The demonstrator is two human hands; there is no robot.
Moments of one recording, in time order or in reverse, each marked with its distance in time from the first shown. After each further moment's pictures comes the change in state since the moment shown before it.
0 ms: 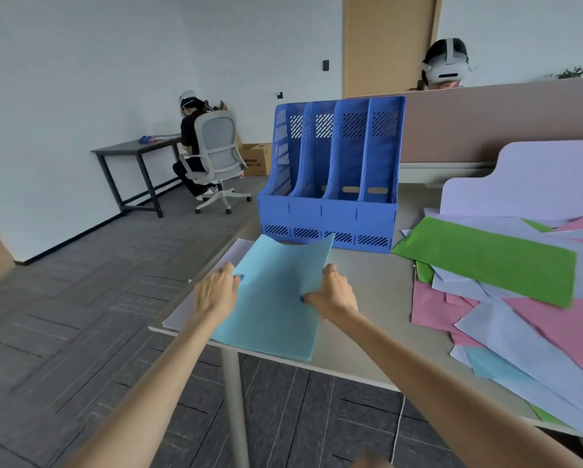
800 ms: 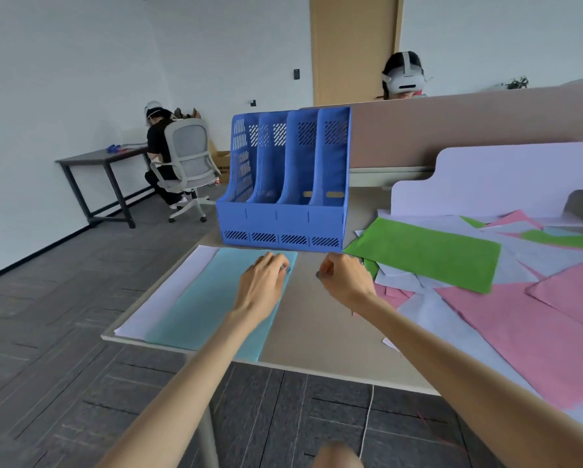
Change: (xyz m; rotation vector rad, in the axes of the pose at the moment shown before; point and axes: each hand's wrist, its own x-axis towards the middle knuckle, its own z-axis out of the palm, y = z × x) left_hand -0.023 0.144 -0.008 -0.339 0.180 0.445; right_hand -0.003 0.061 -0.097 -0.197 0.194 -0.178
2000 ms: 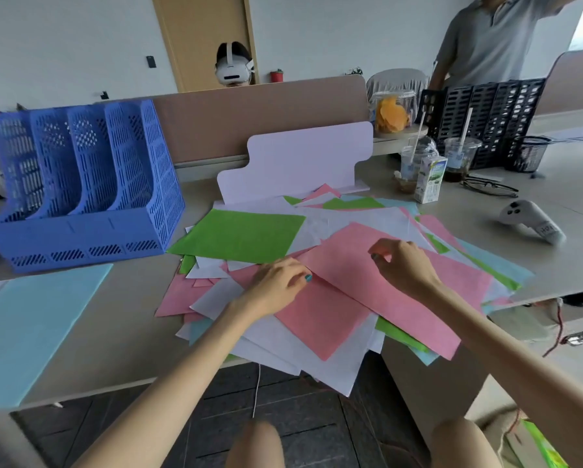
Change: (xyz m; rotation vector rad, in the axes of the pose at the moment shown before) left_hand 0.025 0.333 0.108 -0.330 -0.476 0.392; right_hand -0.150 0.311 -0.253 -0.249 0.288 0.245
